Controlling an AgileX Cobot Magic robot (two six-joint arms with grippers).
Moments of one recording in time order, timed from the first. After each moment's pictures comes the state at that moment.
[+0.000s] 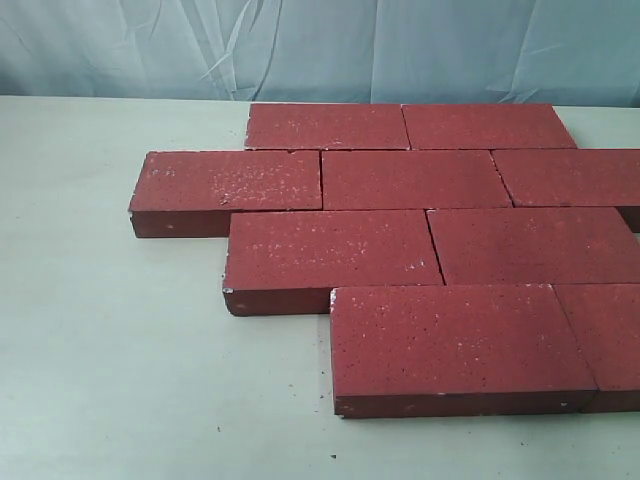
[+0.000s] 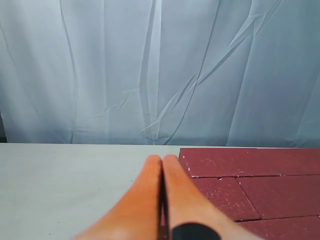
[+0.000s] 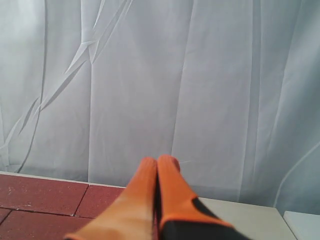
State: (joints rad) left arm -0.05 0.34 -0.55 -0.37 0.39 0.19; right arm 0.04 0.38 -0.49 -0.01 0.15 -0.10
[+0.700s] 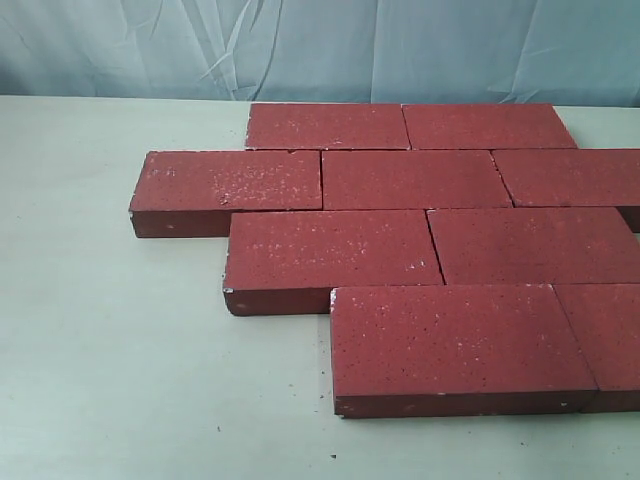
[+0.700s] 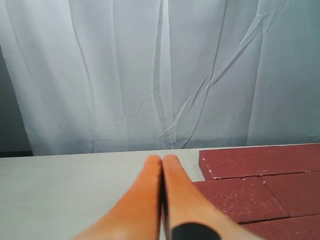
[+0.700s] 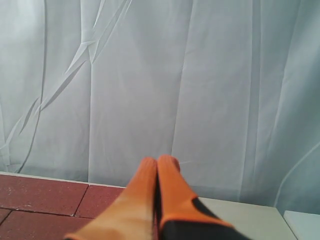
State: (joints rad) left arm -0.05 0.32 -0.55 -0.26 0.39 0.19; right arm 0.04 0.38 -0.49 -0.01 0.15 -0.10
